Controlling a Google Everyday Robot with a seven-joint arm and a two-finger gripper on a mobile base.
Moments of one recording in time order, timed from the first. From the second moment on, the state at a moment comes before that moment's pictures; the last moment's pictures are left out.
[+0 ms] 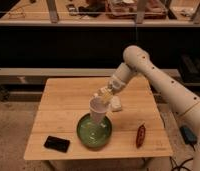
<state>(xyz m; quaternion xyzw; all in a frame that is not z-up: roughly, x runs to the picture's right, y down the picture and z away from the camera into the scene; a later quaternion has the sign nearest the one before) 0.023 0.060 0.720 0.13 -0.50 -0.79 0.32</state>
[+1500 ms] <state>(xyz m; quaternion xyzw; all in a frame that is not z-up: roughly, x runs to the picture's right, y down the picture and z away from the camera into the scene) 0.007 0.134 0.768 0.14 -0.50 -0.83 0.21</state>
